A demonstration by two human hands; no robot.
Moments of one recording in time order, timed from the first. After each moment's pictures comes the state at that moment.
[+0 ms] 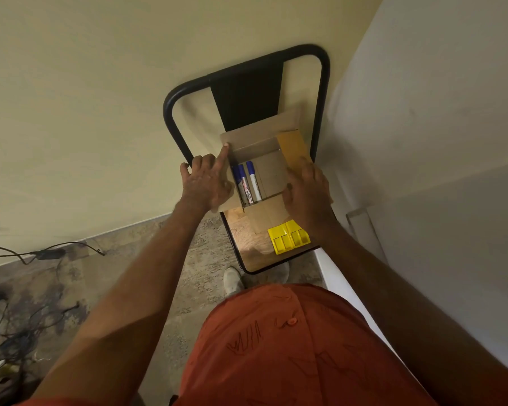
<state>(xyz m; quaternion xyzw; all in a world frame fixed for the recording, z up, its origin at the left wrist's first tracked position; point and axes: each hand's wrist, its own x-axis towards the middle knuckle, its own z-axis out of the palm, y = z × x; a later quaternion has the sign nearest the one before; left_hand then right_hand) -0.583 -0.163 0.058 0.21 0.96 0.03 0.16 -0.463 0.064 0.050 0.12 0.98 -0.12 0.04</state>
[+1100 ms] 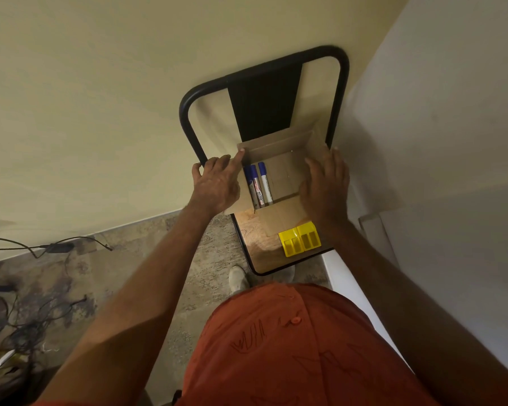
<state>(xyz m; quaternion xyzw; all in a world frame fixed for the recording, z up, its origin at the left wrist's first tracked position) -0.584 -0.175 0.058 0.26 0.95 0.05 0.15 -0.475 0.065 0.051 0.15 0.98 -0.11 -0.09</state>
